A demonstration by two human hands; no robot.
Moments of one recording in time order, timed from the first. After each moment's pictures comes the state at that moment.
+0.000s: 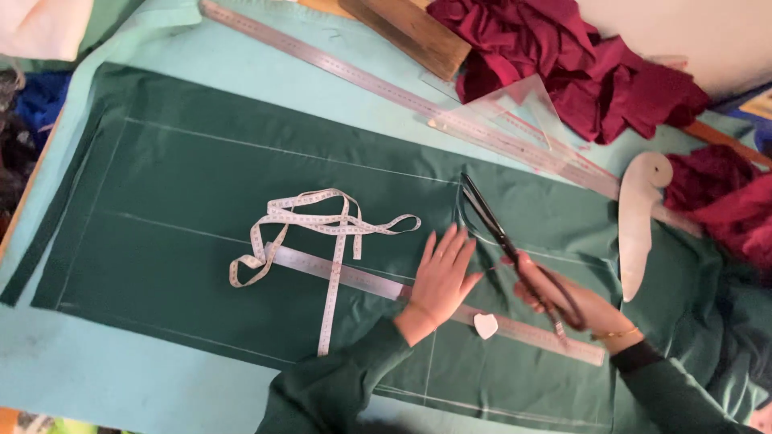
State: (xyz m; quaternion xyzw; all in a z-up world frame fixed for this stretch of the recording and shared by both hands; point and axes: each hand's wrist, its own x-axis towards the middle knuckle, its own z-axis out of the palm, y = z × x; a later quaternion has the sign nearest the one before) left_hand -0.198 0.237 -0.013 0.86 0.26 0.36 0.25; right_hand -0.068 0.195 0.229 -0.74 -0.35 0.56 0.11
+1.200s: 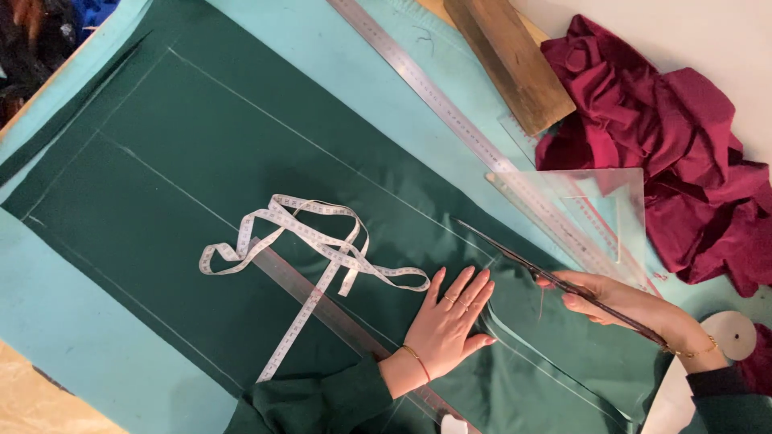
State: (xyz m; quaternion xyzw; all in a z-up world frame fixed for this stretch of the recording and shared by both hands) left_hand -0.161 0.268 -0.014 0.90 0.39 0.16 0.13; right_hand 0.144 0.330 0.084 -0.61 -0.40 0.68 -0.06
